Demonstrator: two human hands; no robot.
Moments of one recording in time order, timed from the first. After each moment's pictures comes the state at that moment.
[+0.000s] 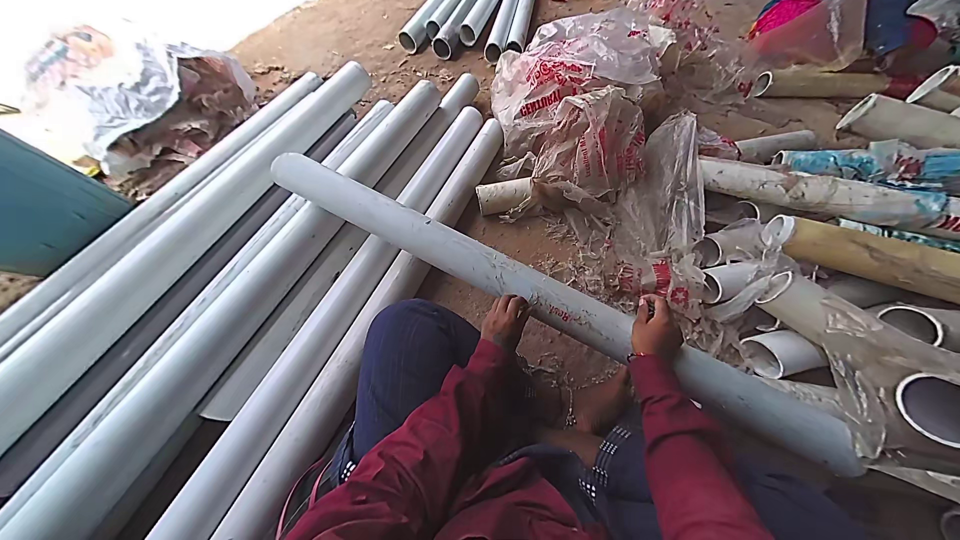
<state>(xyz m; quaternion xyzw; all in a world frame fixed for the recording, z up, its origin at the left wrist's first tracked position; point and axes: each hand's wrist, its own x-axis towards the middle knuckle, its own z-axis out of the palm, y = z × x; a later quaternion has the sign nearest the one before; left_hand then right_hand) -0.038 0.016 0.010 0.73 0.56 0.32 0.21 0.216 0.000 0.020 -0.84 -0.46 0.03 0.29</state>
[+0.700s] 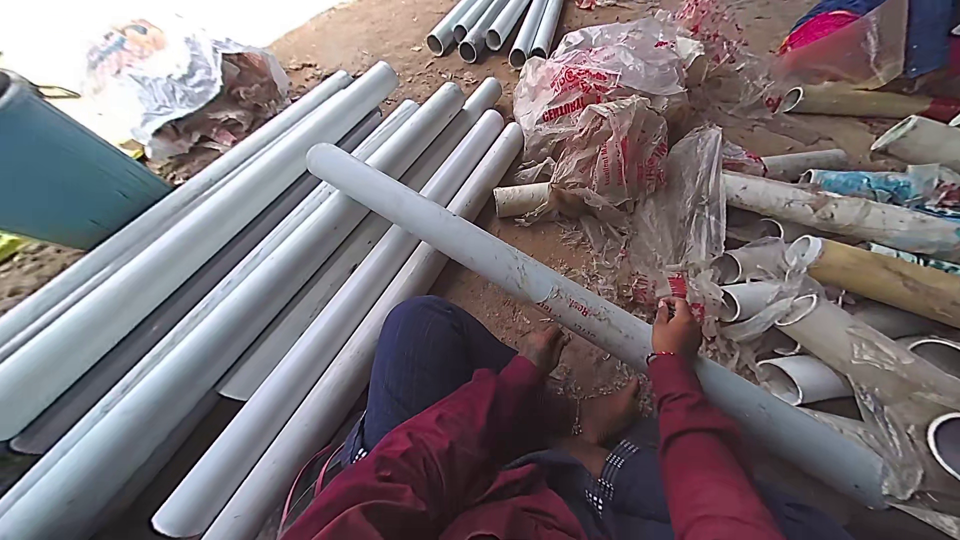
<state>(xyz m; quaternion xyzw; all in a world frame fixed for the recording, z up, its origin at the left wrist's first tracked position) -0.009 0.004 -0.004 0.72 0.50 0.14 0.46 0.230 0.023 0.031 -0.85 -0.45 0.08 0.25</state>
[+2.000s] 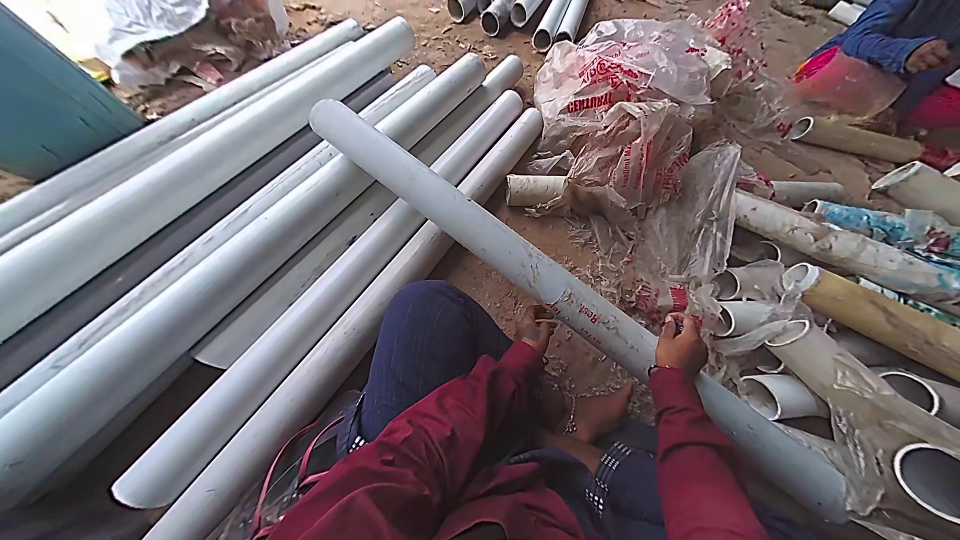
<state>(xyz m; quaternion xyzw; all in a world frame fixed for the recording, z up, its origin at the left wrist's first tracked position) -0.011 0.021 -0.007 0.30 0.61 0.35 0.65 0.219 0.016 0.030 -0.87 -0.44 0.05 0.22</state>
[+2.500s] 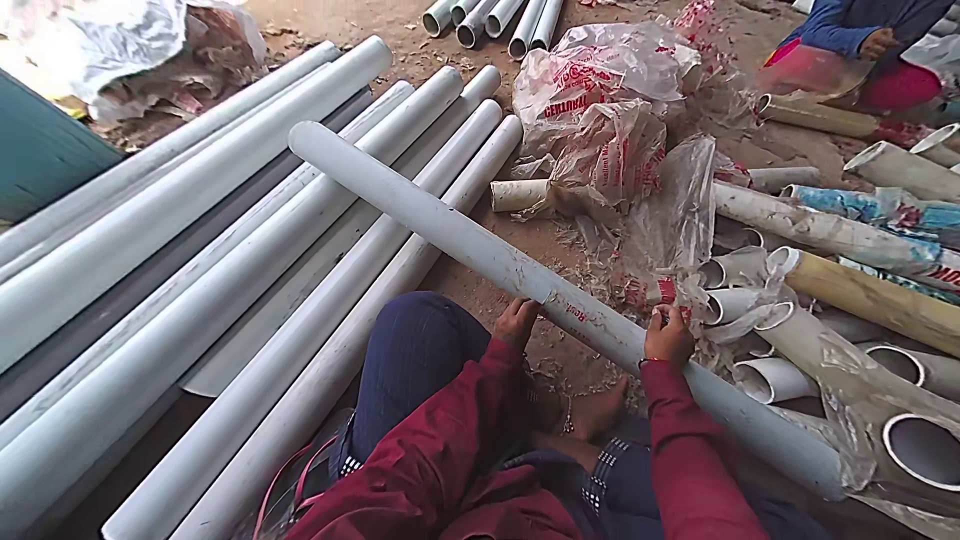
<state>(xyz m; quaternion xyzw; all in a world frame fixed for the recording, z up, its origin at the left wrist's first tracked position) -0.033 0.017 -0.014 0.69 0.54 0.44 0.20 0.221 0.017 0.031 -0.87 -0.44 0.06 0.22</state>
